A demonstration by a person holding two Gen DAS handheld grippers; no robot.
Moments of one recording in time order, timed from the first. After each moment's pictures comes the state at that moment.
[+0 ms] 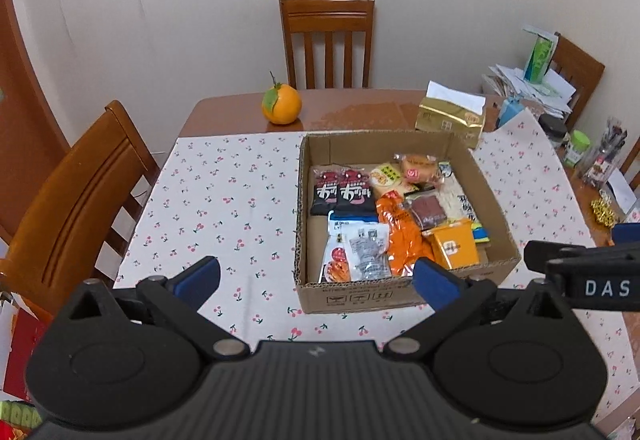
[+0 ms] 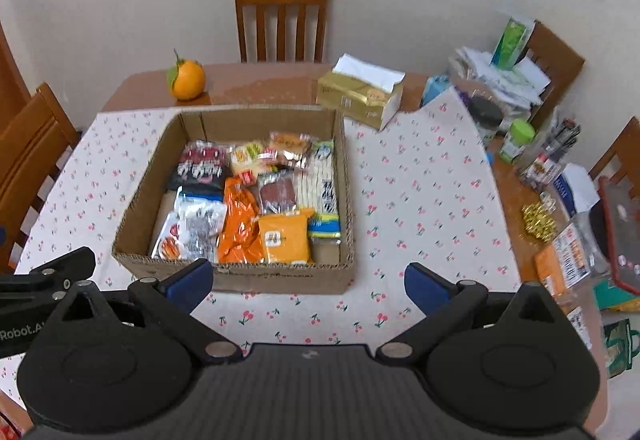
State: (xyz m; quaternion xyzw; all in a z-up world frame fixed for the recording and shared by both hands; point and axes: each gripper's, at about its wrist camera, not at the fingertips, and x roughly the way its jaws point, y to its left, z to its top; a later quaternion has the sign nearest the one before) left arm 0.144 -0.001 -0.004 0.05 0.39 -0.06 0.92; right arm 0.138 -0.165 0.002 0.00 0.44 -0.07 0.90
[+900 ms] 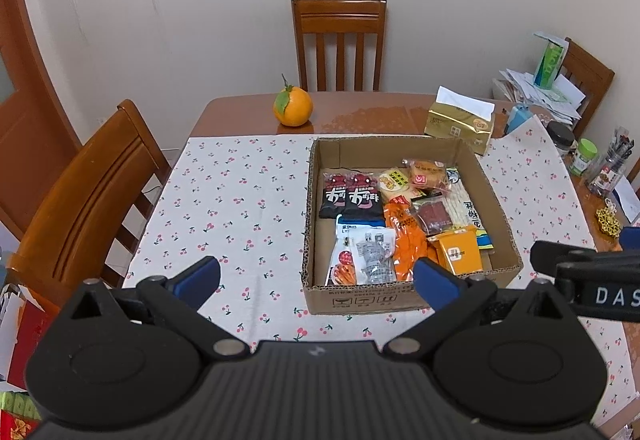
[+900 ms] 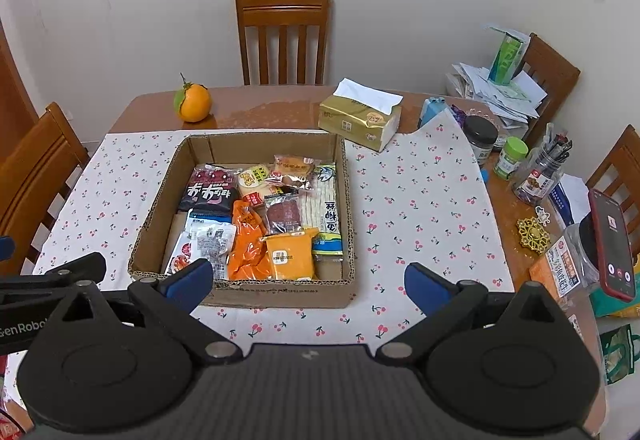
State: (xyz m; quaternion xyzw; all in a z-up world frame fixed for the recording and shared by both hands) left arm 0.145 -0.001 0.003 0.04 0.39 -0.05 0.92; right arm 0.133 -0.161 0.017 0.01 0.43 -0.06 0.90
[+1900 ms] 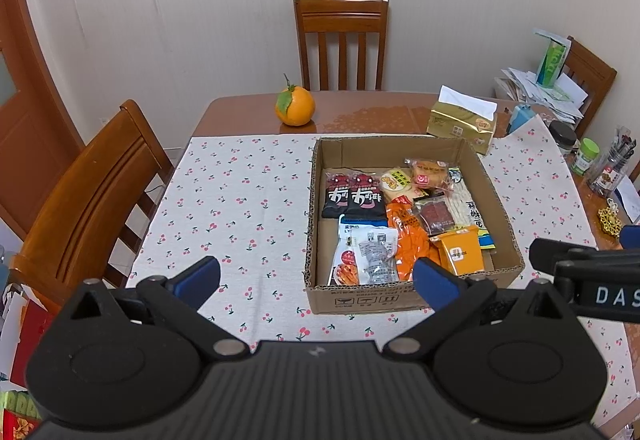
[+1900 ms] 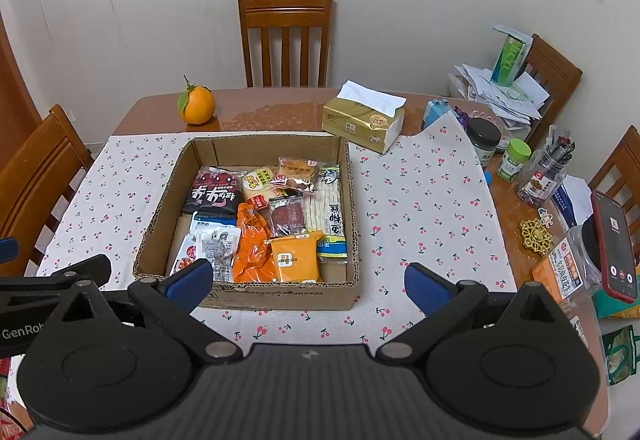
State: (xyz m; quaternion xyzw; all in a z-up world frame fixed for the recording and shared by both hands) left arm 0.145 0.000 0.004 0.04 0.40 -0.04 0.92; right arm 0.134 -0.161 0.018 0.01 0.42 -0.06 0.90
